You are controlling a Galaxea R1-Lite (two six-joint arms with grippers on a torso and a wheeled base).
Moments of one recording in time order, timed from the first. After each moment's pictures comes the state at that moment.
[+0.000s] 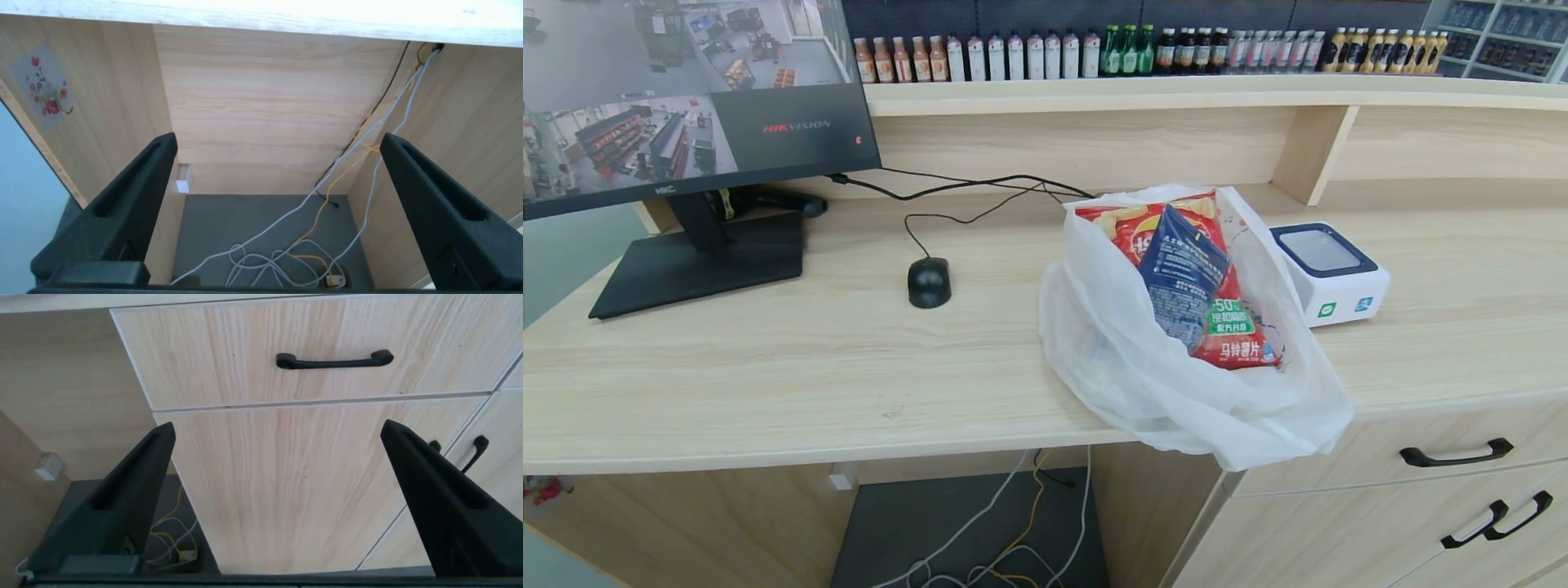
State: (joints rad) left arm 0.00 0.00 0.00 0.00 0.00 -0.01; right arm 0.00 0.00 0.00 0.00 0.00 0.00
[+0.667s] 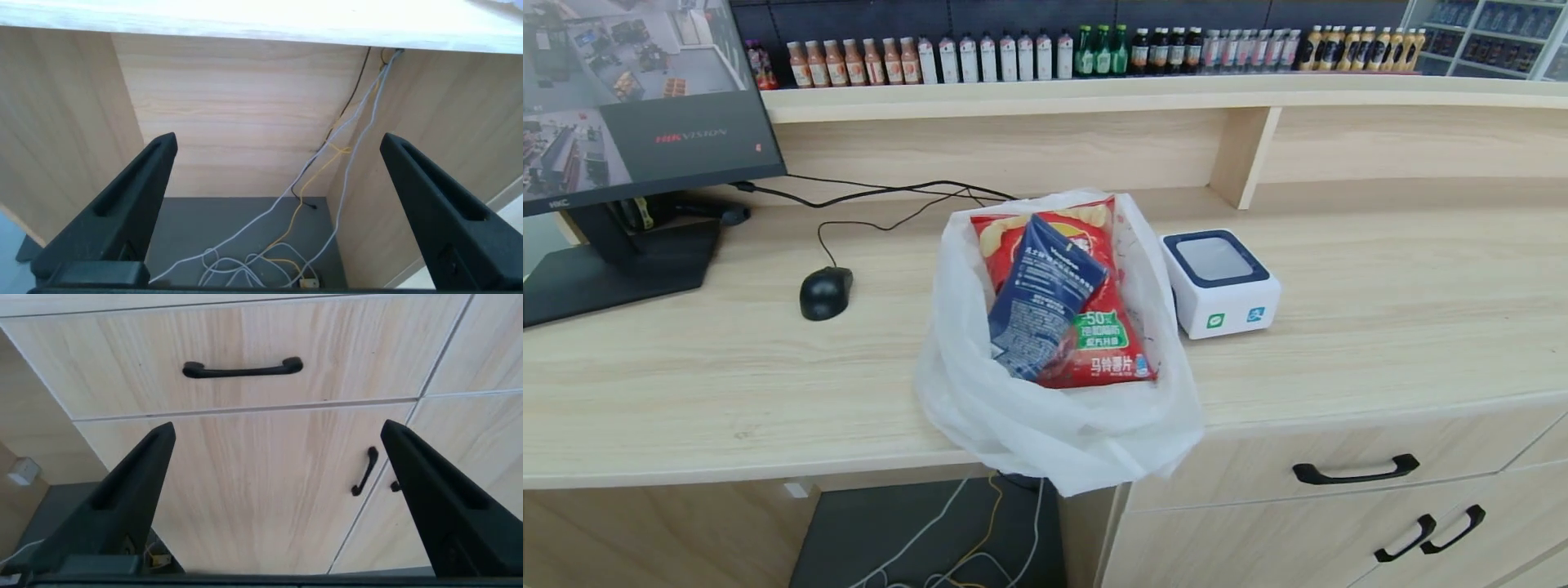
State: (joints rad) left arm 0.00 0.00 0.00 0.00 0.00 0.00; right arm 0.00 0.00 0.00 0.00 0.00 0.00
